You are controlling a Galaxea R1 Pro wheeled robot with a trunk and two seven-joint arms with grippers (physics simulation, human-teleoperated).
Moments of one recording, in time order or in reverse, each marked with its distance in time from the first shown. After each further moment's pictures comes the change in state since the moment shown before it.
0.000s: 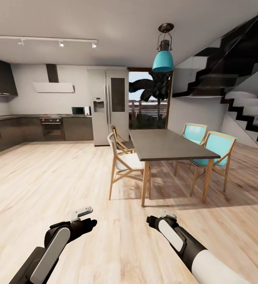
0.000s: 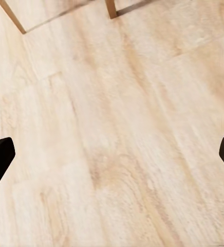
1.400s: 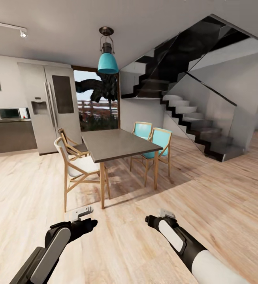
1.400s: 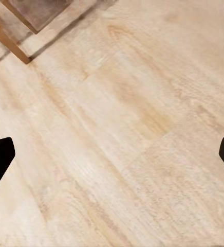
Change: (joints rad) left arm 0.000 -0.003 -0.002 0.000 0.003 -0.001 0.001; right arm 0.000 0.000 0.000 0.004 0.000 -0.009 0.047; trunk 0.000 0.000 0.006
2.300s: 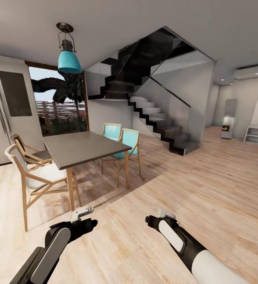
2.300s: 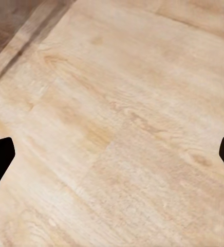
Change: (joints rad) left arm 0.000 0.000 -0.001 0.000 0.000 0.000 0.000; right arm 0.000 0.001 0.000 0.004 0.000 0.000 0.000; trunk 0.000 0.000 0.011
